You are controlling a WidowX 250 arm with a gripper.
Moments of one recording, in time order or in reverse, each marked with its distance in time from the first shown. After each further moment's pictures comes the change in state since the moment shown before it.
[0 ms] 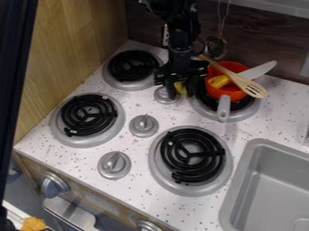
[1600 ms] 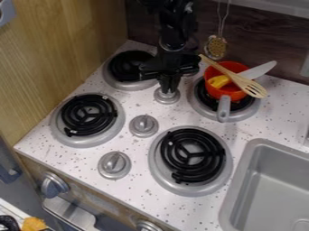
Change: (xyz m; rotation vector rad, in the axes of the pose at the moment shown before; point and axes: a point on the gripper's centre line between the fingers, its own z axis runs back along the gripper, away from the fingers) arm -0.017 0.029 0.043 0.036 -0.195 0.023
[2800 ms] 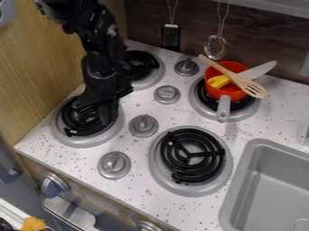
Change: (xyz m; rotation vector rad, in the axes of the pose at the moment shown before) arm -0.037 0.120 0.003 0.105 0.056 0.442
